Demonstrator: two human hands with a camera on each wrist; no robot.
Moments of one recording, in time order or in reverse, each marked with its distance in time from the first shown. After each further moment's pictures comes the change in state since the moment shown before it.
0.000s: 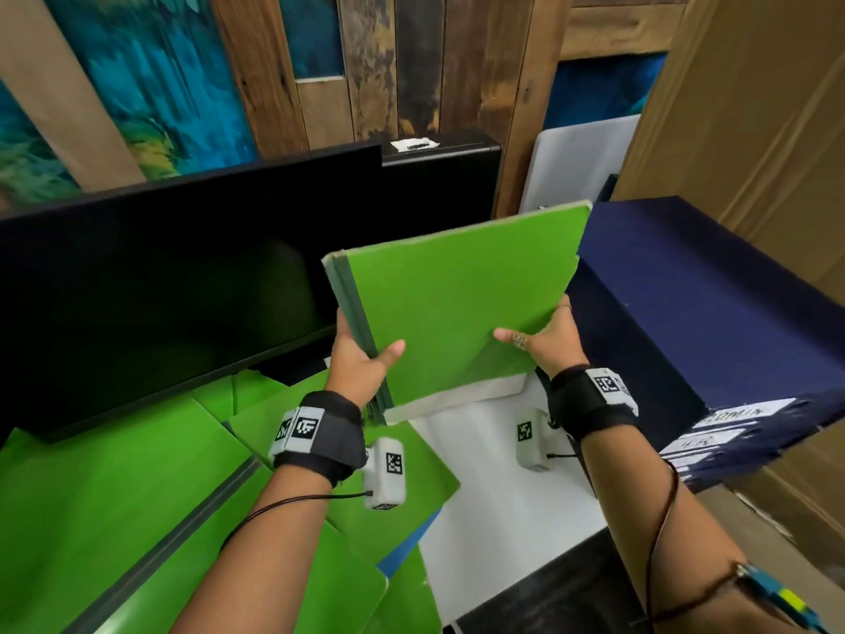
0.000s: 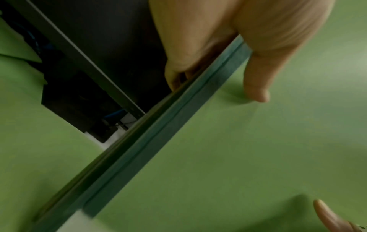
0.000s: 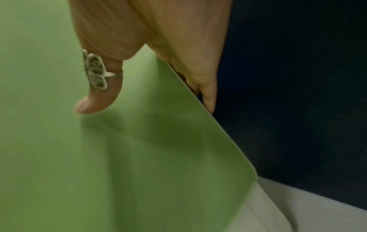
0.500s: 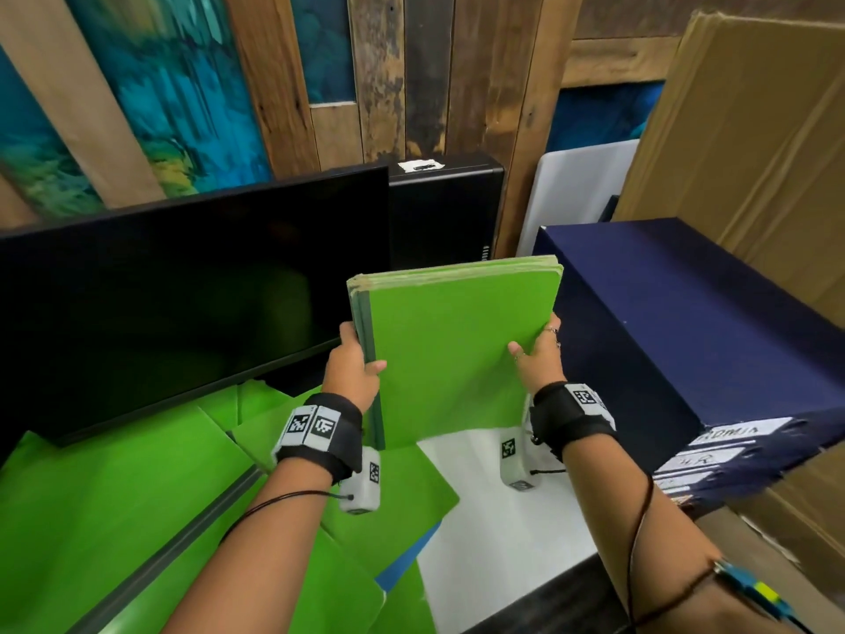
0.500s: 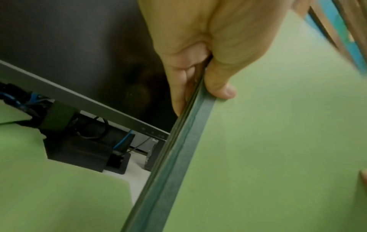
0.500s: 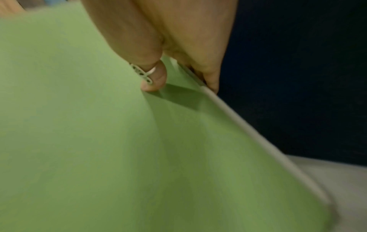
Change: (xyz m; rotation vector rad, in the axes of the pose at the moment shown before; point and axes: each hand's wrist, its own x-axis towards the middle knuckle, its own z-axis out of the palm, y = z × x) left_hand 0.005 0.003 -0.008 0.475 -0.008 -0.027; right_hand 0.004 0.012 0.019 -0.138 0.065 0.031
